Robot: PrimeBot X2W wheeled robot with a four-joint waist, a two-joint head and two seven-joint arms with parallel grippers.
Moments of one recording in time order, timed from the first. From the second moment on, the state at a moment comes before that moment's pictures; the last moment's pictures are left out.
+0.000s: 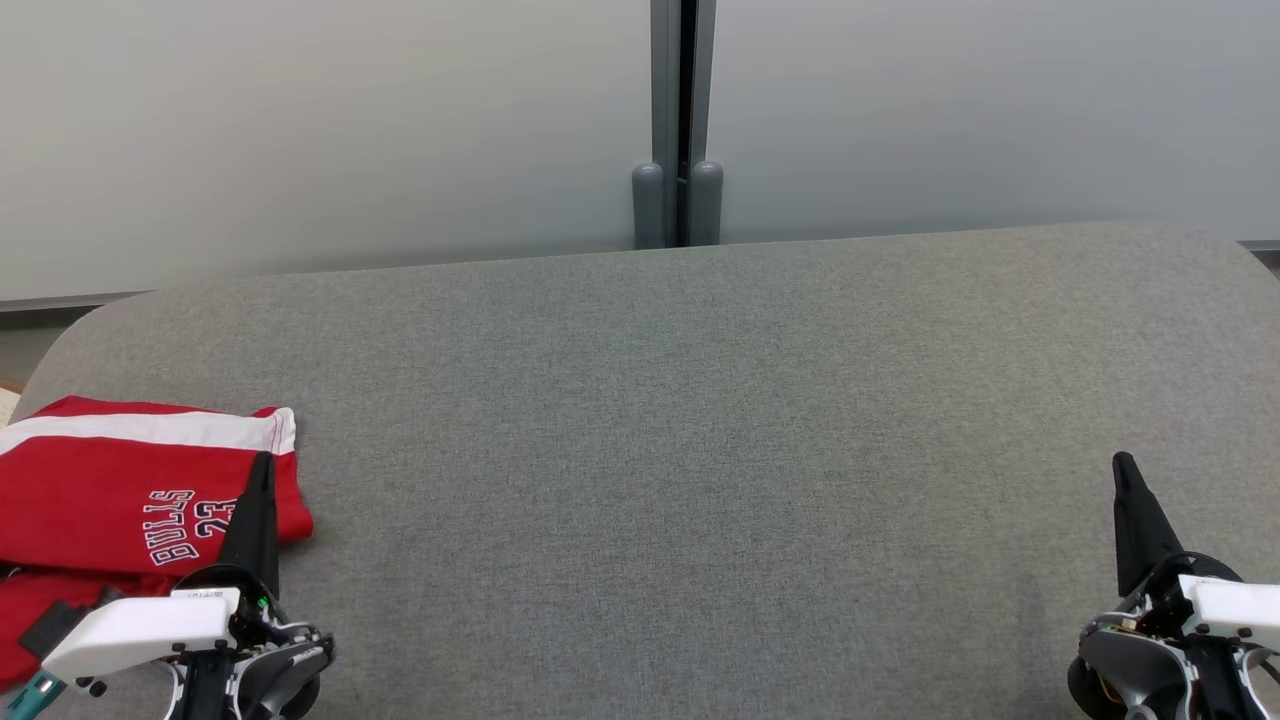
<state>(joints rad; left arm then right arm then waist) -0.10 0.05 0.11 0.24 -1.61 -0.13 0.11 -0.10 -0.05 -0.11 0.24 1.61 0.13 0.11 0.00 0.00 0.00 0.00</state>
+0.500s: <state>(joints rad) -0.10 0.05 0.11 0.24 -1.61 -0.13 0.11 -0.10 -0.05 -0.11 0.24 1.61 0.13 0.11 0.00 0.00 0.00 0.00</state>
